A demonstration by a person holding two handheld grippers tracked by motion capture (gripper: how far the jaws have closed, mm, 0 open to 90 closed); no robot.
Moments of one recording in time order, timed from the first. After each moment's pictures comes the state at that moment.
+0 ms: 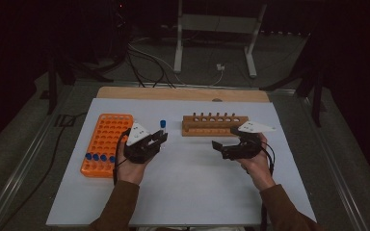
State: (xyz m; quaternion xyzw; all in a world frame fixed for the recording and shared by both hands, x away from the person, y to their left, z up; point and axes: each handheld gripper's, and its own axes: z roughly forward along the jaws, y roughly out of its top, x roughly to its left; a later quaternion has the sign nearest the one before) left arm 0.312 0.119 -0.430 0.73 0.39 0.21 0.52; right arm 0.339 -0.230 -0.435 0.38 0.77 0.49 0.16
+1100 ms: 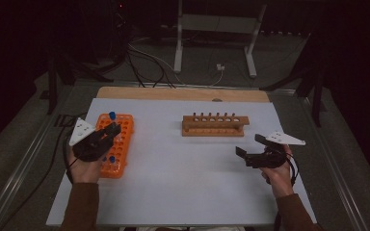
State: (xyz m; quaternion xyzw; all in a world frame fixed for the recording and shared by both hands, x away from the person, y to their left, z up) left arm 0.296 0.235 -0.412 0.68 0.45 0.28 0.51; right arm 0.314 -0.296 -0.448 0.42 0.73 0.50 0.19
